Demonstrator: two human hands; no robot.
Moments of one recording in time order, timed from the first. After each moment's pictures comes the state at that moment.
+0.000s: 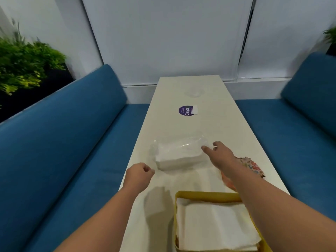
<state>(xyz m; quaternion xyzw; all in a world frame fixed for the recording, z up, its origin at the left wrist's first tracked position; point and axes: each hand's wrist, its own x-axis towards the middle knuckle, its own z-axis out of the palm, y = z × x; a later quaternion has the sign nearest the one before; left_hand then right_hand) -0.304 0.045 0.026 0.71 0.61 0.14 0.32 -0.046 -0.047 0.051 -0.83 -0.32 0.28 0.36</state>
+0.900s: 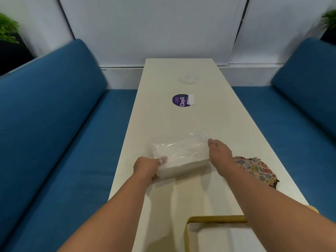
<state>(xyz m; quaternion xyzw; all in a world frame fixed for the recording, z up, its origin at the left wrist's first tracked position) -0.233 0.139 -0.025 0.50 0.63 0.14 0.59 -0.034 0.032 -0.009 -0.85 -0.24 0.22 0.41</state>
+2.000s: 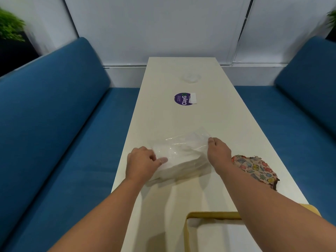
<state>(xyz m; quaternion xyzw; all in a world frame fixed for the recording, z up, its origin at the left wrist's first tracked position) -0.258 0.134 -0.014 0.82 0.50 0.16 0.20 -0.038 0.034 -0.014 -0.86 -0.25 0.17 0.41</state>
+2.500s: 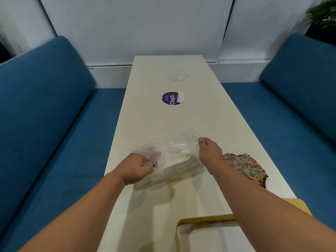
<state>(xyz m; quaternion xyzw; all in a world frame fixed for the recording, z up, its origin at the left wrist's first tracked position) -0.254 0.159 -0.011 0.86 0.29 0.04 0.42 -0.030 0.031 -0.014 -0.85 -0.26 0.19 0.42</state>
